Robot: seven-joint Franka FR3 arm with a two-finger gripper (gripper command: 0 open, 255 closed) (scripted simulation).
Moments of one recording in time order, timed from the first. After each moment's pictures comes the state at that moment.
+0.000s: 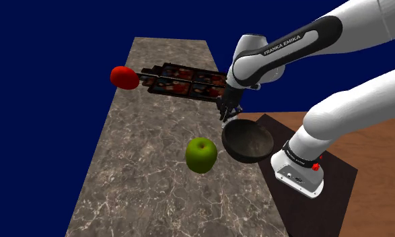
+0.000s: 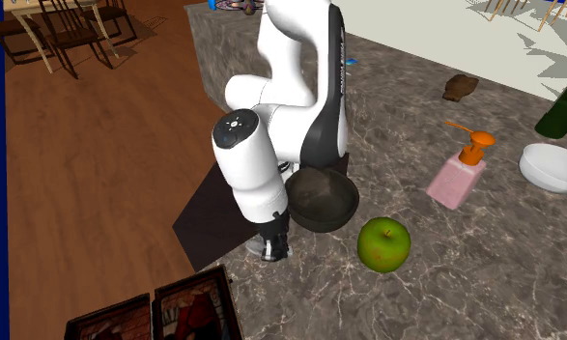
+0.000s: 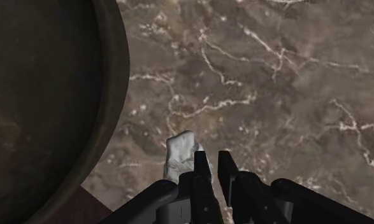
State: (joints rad) arm -0.18 -0.49 0.51 -2.87 0.62 2.35 1.33
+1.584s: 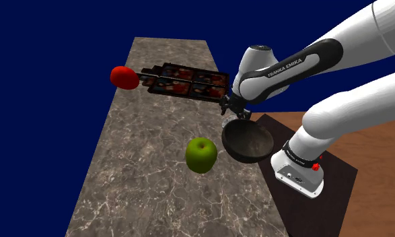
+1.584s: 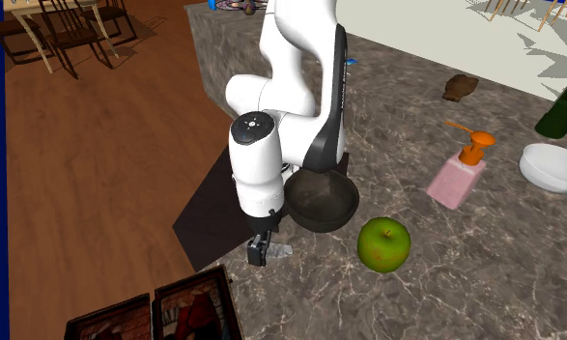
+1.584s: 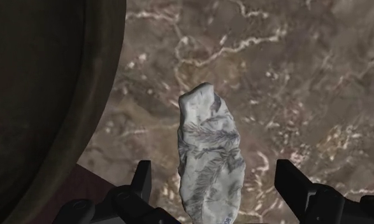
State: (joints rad) arm -0.22 -0.53 0.61 -3.00 0.58 2.52 1.46
